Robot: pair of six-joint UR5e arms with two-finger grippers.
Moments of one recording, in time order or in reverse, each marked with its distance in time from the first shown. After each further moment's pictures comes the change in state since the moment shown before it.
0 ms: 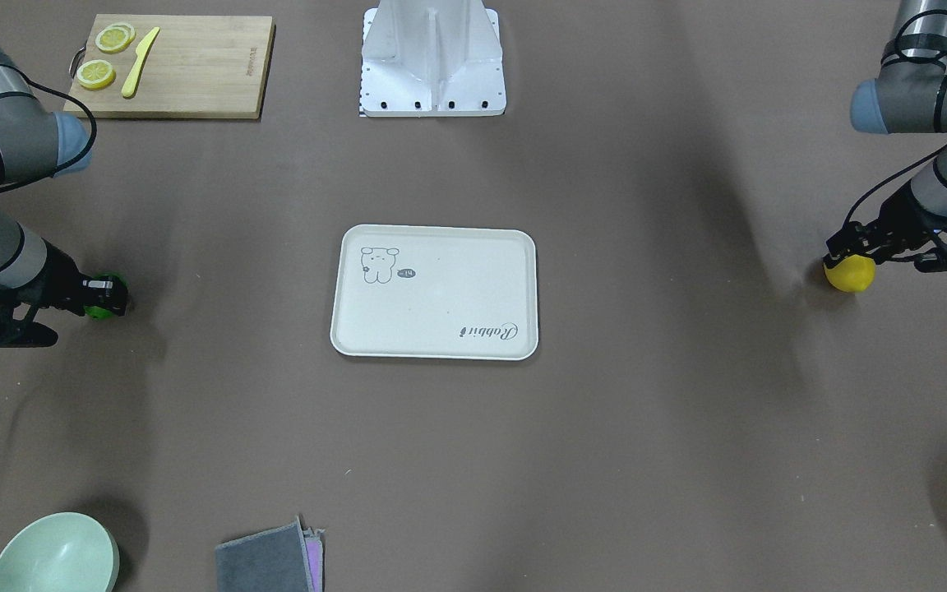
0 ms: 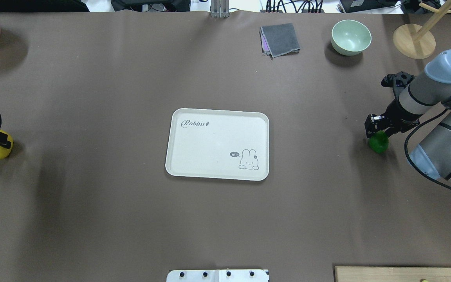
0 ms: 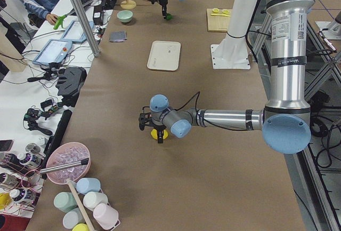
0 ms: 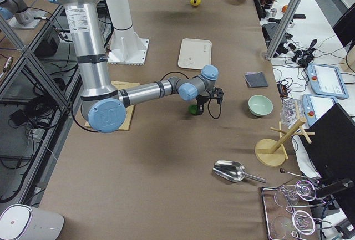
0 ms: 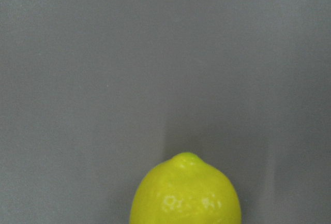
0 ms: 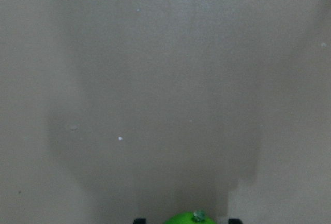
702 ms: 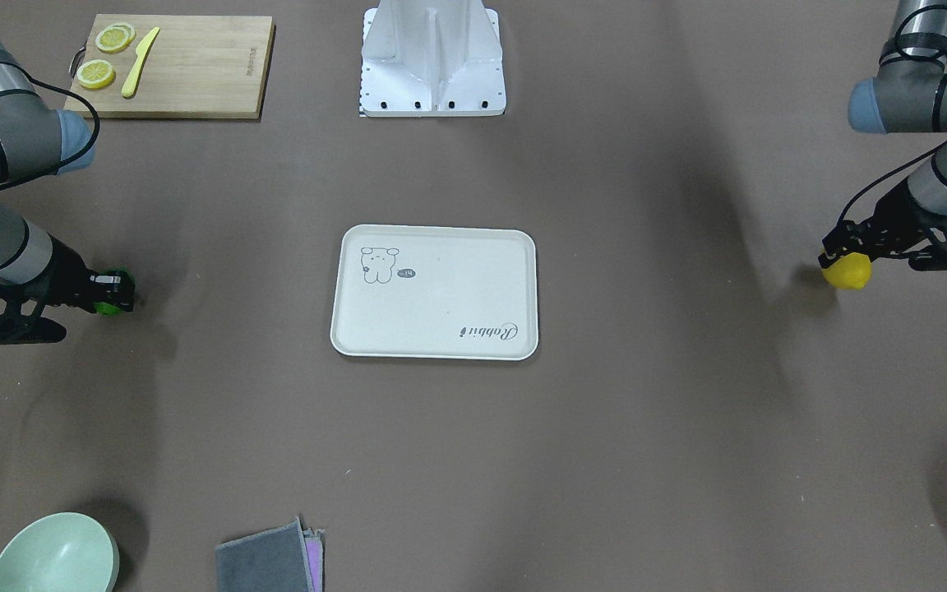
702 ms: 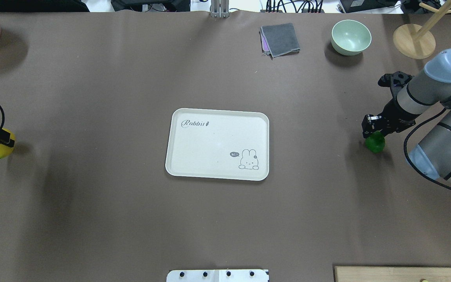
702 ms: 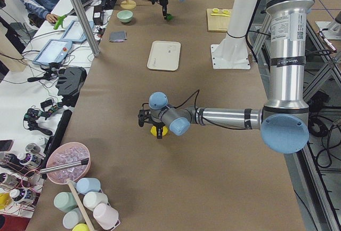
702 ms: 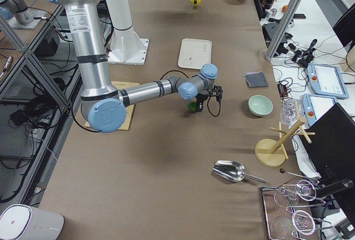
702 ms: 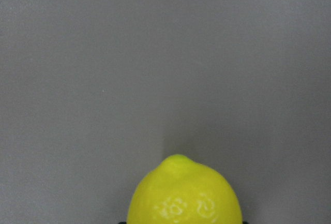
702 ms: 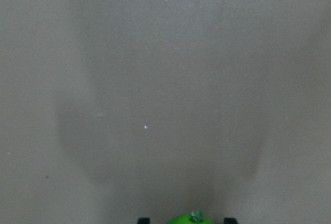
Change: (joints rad) left arm -0.007 -0.005 -0.068 0.032 -0.050 0.001; right arm 0.012 0.007 0.012 0.016 0.036 -0.002
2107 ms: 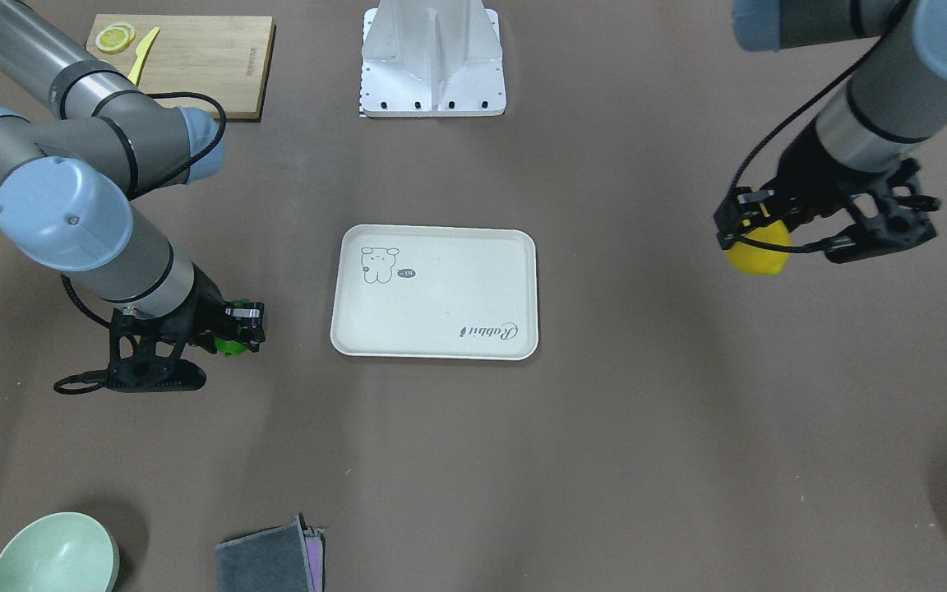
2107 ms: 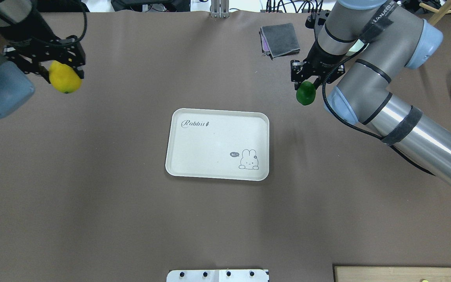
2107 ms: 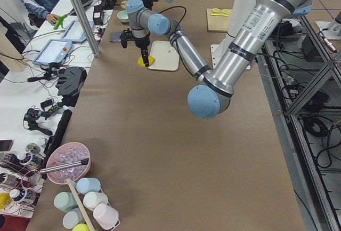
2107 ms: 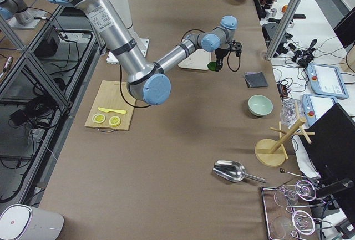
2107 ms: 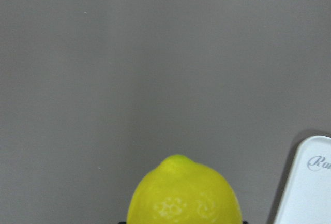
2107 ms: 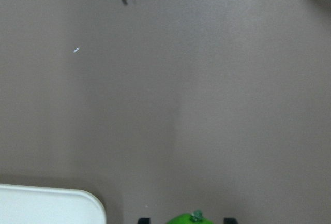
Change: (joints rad) left arm 0.024 -0.655 -0.265 1.049 -0.002 -0.082; right arm -0.041 0.469 -0.075 -0.291 -0.057 0.103
